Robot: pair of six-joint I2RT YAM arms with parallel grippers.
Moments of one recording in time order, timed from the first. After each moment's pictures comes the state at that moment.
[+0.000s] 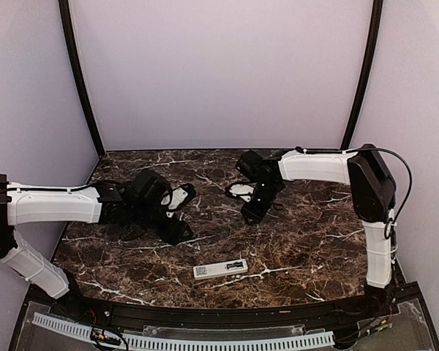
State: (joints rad) left arm -0.84 1.43 0.89 -0.37 0.07 -0.11; right arm 0.75 2.09 1.62 -0.87 -0.05 -0.27
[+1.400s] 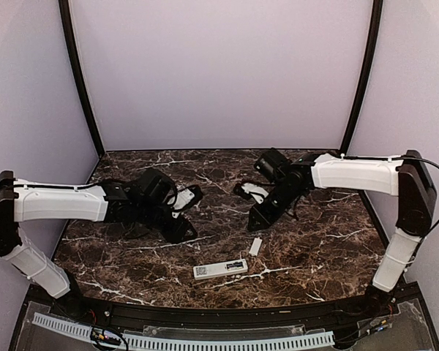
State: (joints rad) left arm -0.84 1.47 0.91 -0.35 0.15 -0.07; right arm 0.81 1.79 1.33 -0.80 -0.32 -0.03
